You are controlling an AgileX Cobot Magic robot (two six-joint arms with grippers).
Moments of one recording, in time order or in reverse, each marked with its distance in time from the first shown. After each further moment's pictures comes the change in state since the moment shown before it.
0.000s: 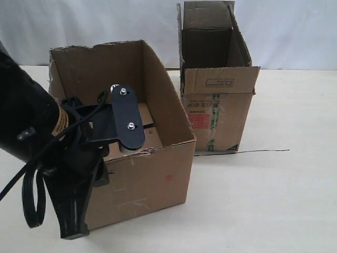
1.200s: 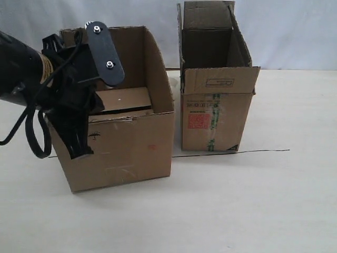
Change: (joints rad) left arm 0.186 0.002 -0.005 0.241 -0.310 -0.028; right arm 0.000 0.000 0.000 0.000 0.000 0.000
